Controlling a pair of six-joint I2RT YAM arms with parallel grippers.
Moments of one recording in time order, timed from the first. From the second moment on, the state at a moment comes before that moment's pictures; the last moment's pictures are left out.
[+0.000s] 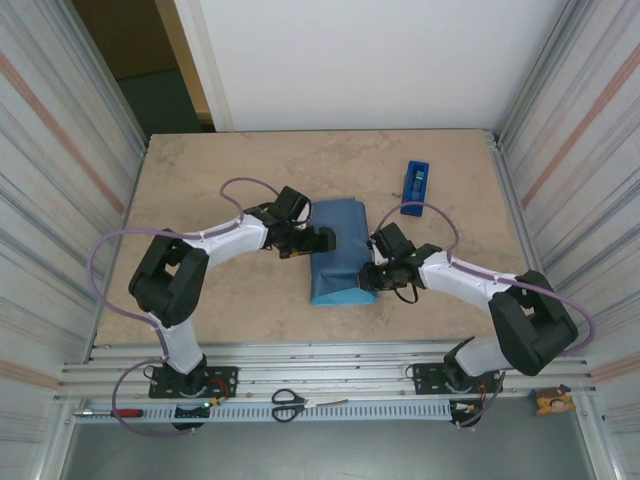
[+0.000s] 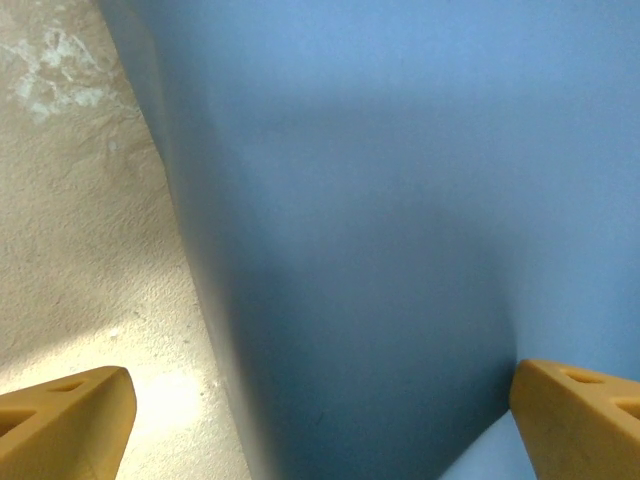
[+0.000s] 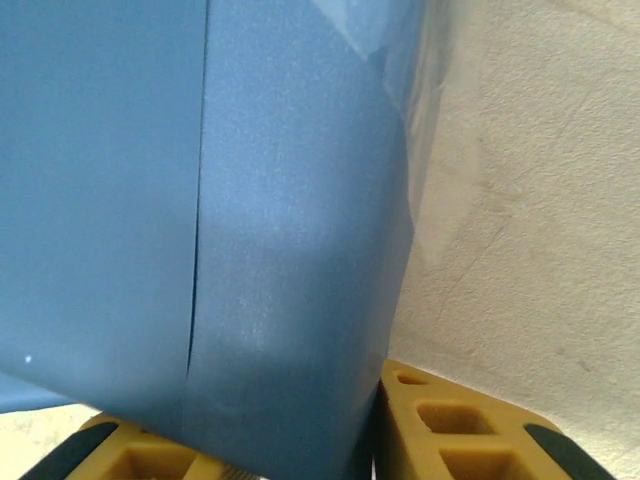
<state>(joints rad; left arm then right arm) -0.61 1.81 1.17 -0.42 0.28 -0.61 0.61 1.42 0.72 -0.43 -0.12 0.49</state>
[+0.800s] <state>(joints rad) -0.61 1.82 1.17 -0.40 0.28 -0.60 0.56 1.42 0.74 -0.46 -0.09 0.38</state>
